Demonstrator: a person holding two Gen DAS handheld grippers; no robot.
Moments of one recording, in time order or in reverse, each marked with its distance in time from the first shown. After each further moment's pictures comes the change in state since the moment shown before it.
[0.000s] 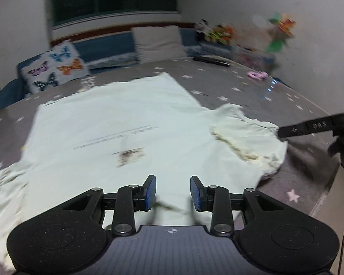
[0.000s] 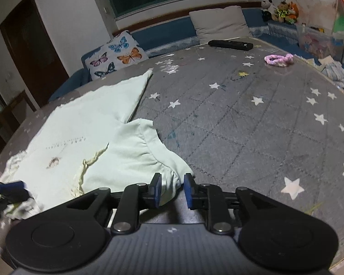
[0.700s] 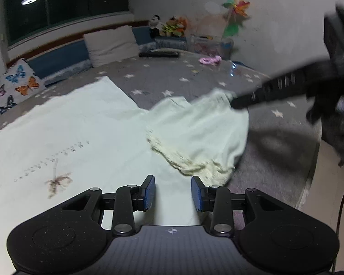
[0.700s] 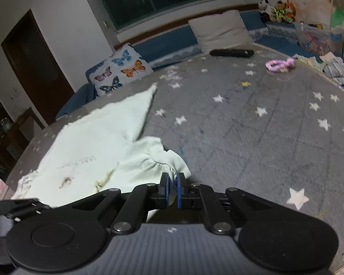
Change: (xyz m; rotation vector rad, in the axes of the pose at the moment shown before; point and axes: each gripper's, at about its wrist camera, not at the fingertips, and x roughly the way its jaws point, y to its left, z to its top) left arm 0.040 -0.052 -0.003 0.169 0.006 -0.149; right arm -0.010 0.004 0.013 0.047 -0.060 0.047
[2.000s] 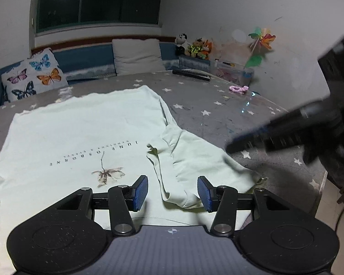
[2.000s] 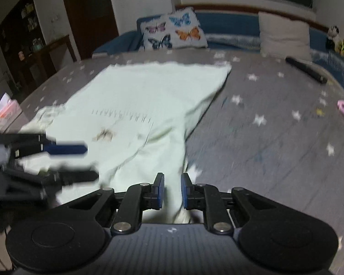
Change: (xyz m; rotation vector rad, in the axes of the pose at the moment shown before) left arm -0.033 0.065 -0.017 -0.187 -0.108 0.033; right arm 0.040 0.100 -0.001 -0.385 0.180 0.059
